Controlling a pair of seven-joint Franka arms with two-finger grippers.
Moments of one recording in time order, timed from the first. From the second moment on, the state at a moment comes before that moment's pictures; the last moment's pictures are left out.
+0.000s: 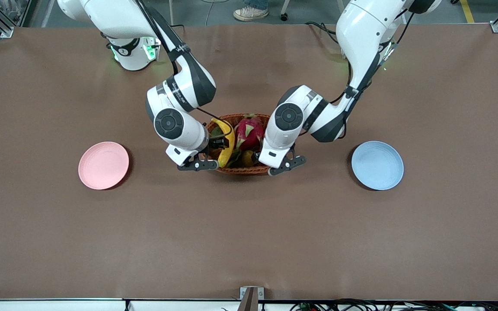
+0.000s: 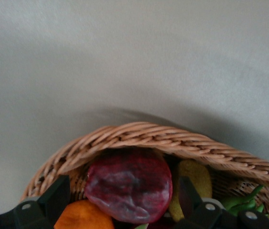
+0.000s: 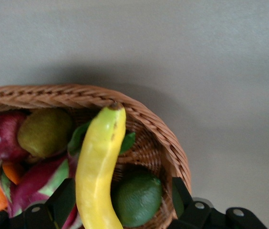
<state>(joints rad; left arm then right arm) -0.57 0.64 -0.17 -1.65 -0.01 2.29 -1.09 0.62 0.50 -0.05 -1.71 0.31 2.11 0.41</state>
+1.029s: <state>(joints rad) -0.58 0.69 -0.18 -1.64 -0.02 2.33 -1.09 0.67 0.58 -0.05 -1.70 0.34 2.18 0.47</state>
